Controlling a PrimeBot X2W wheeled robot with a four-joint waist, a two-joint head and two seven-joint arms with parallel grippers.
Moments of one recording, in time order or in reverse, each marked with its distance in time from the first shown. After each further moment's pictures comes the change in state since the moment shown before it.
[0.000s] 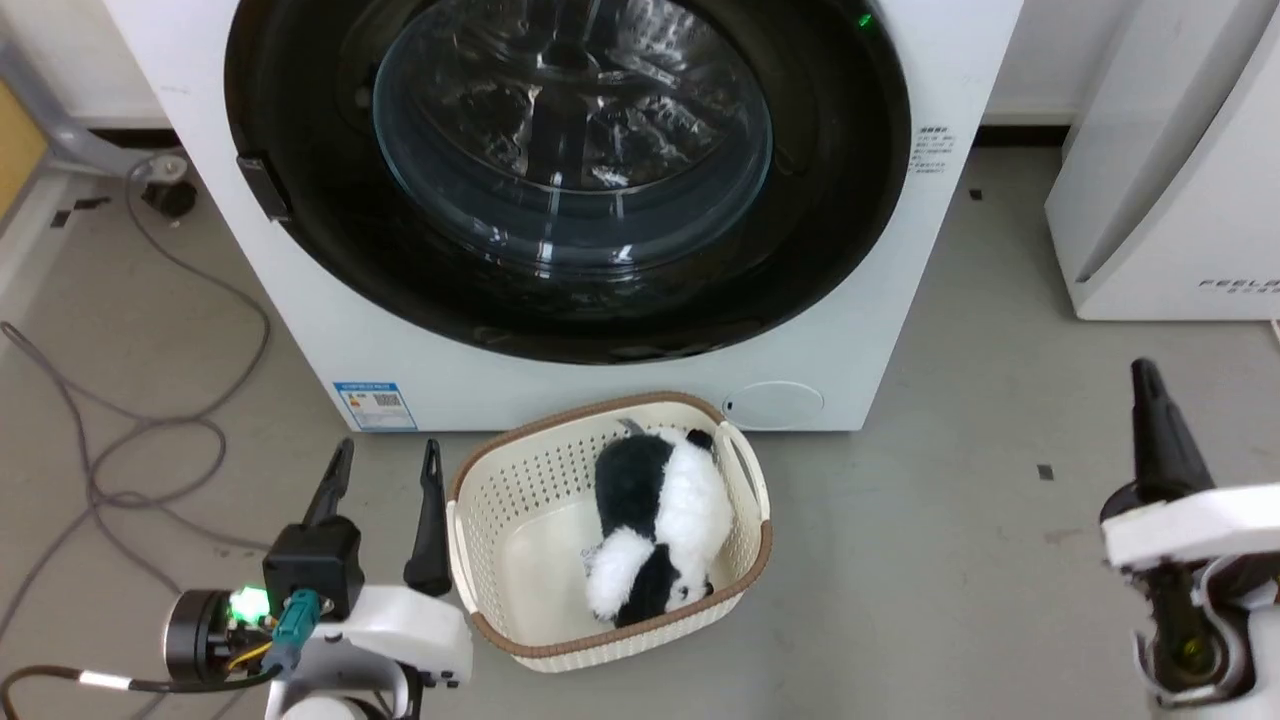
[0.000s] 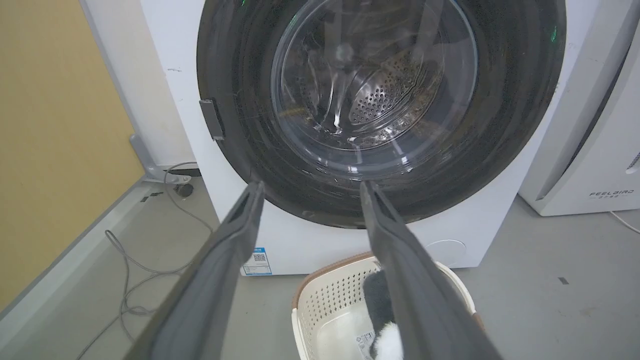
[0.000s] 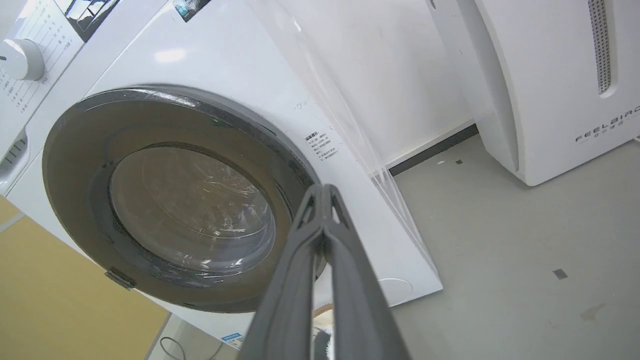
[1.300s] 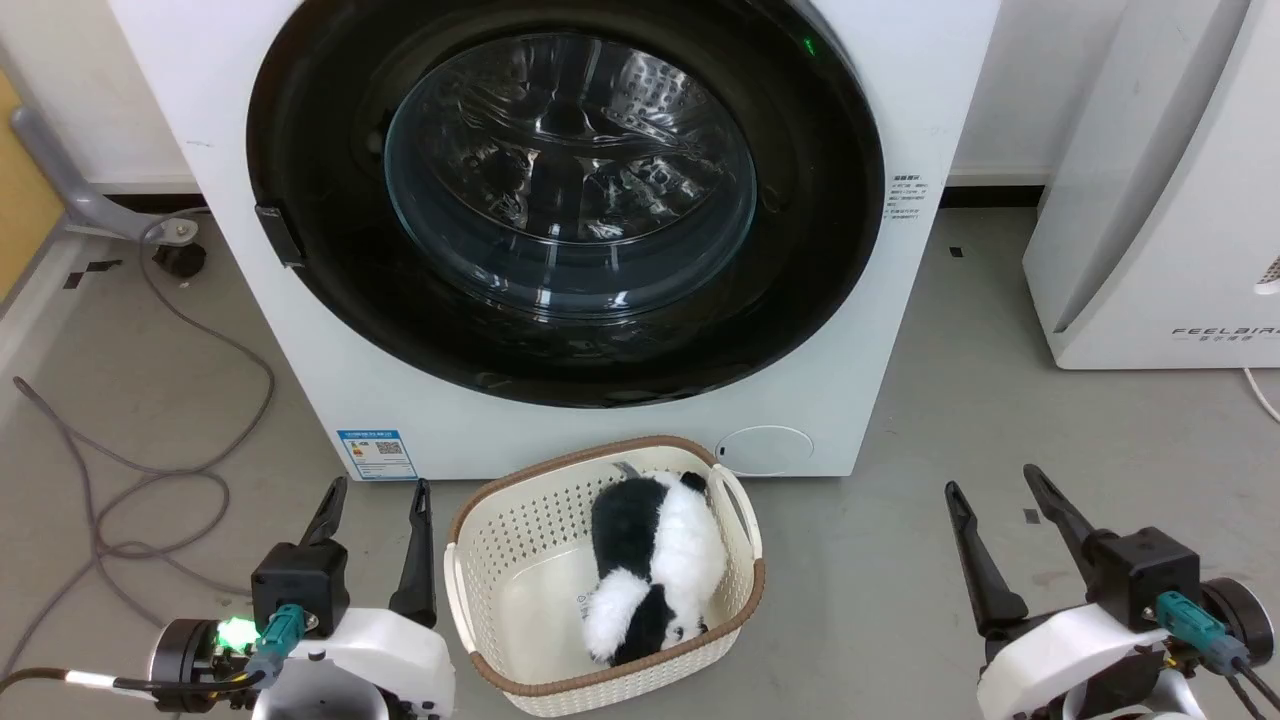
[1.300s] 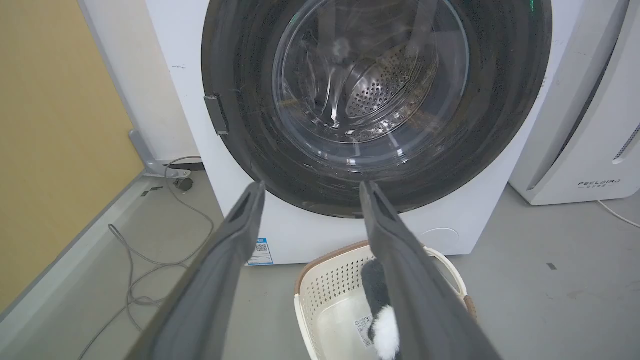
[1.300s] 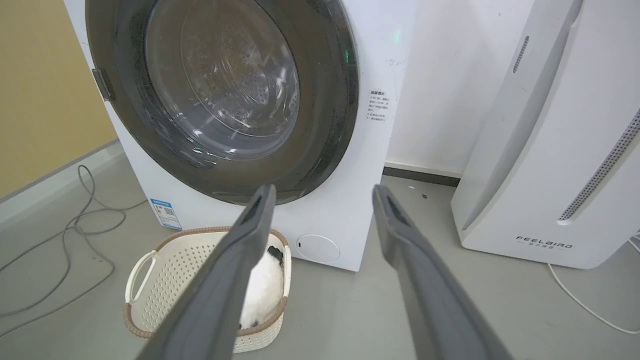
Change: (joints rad) left arm 0.045 0.000 0.041 -0.020 0.003 -0.060 0.080; right arm 0.223 0.023 0.179 -0.195 -0.627 0.000 0.023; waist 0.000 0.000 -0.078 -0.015
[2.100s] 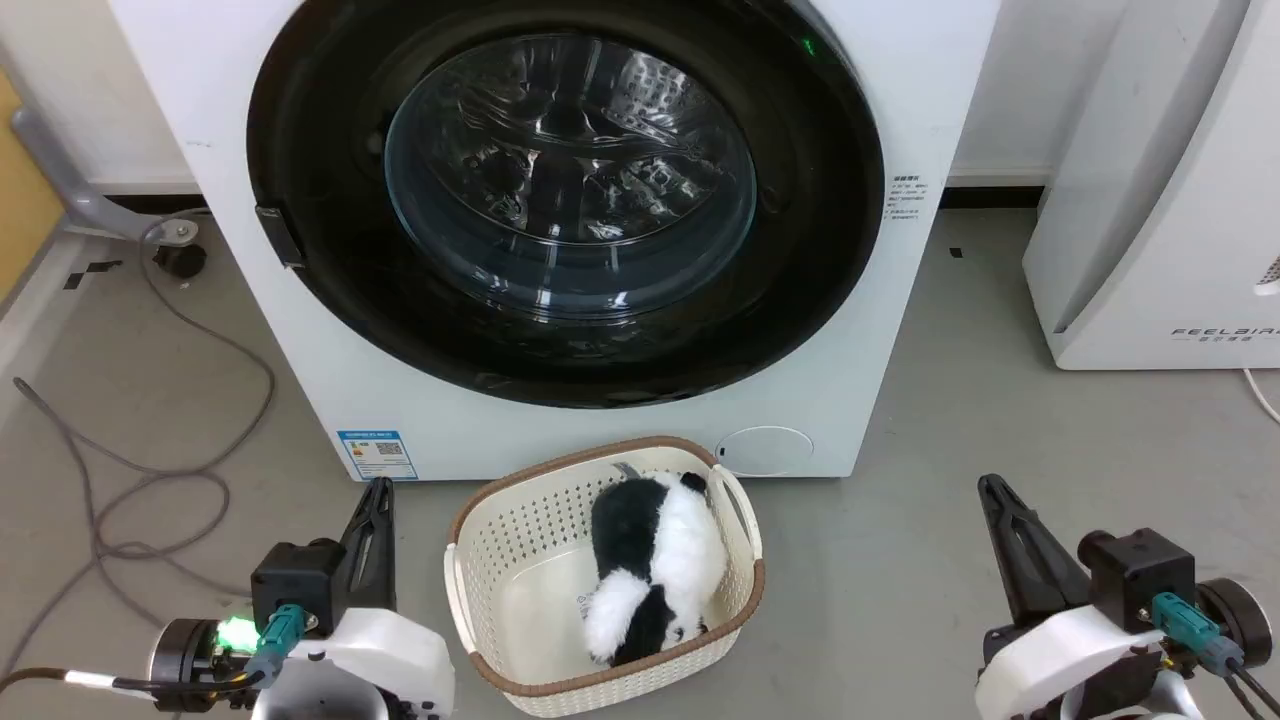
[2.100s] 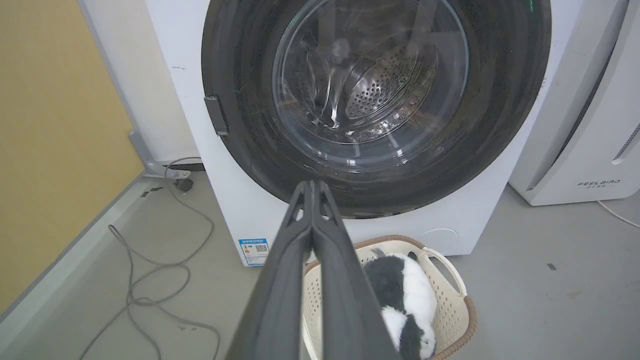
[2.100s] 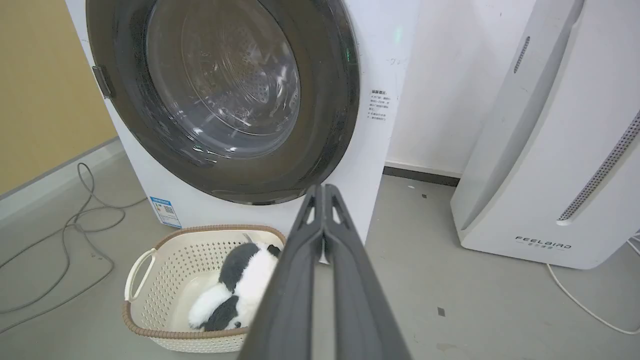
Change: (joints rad) left arm 0.000 0.000 0.000 -0.002 0.000 -0.001 0.001; right arm 0.002 0.000 0.002 -0.001 -0.004 0.000 0.001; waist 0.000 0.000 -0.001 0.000
